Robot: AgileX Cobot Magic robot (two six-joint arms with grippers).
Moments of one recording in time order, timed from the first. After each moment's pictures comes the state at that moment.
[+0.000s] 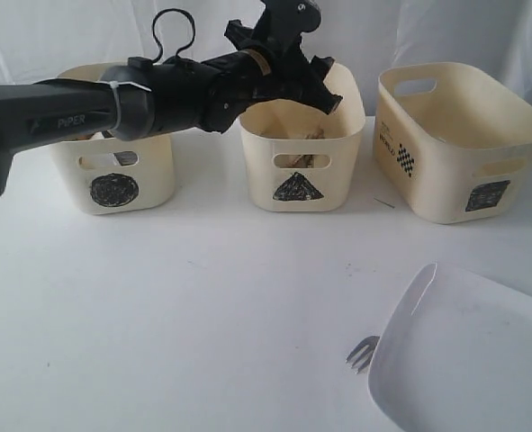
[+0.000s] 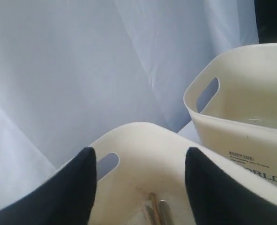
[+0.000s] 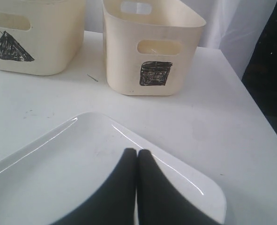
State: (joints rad) left arm -0.66 2.20 -1.85 0.02 -0.16 0.30; right arm -0.04 0.00 0.00 -0.22 0.36 0.13
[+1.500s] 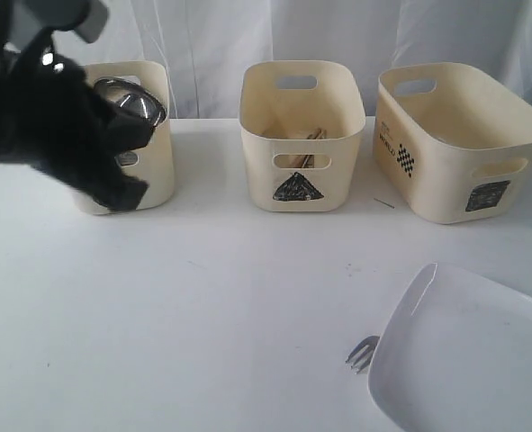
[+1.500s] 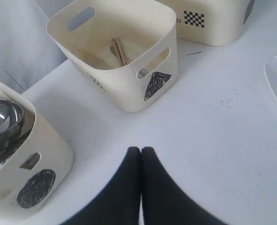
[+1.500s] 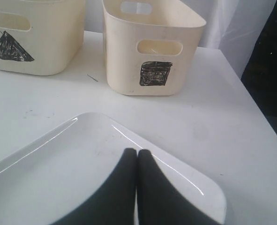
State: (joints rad) left arm -0.66 1.10 -0.90 -0.03 0.36 0.29; right arm -0.04 0.00 0.00 -0.22 0.36 0.13
